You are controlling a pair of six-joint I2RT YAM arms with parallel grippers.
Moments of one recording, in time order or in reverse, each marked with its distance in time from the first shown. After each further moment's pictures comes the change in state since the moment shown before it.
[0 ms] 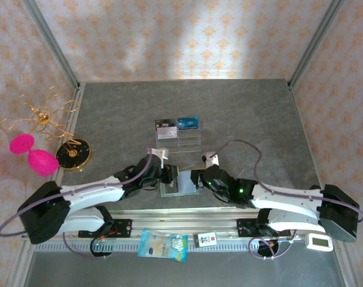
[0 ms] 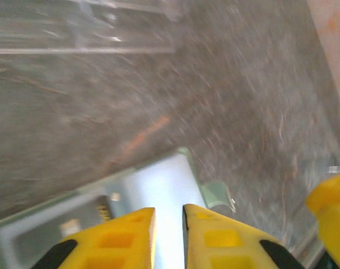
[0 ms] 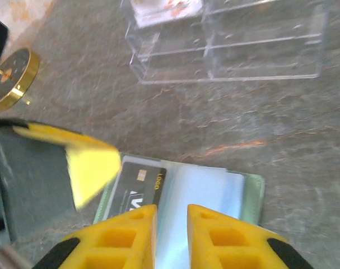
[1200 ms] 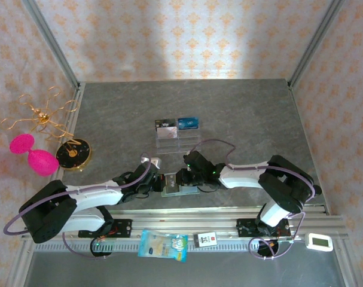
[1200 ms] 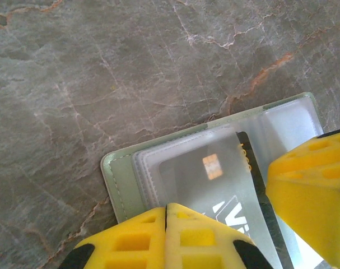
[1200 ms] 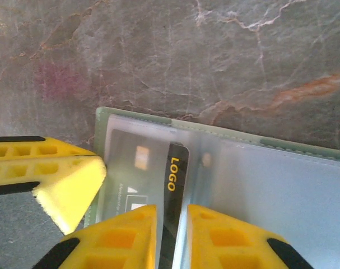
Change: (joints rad) left arm 0.015 0.051 -0.109 -0.039 -0.021 0.043; right arm -0.139 0.492 0.188 0.056 -0.442 0.107
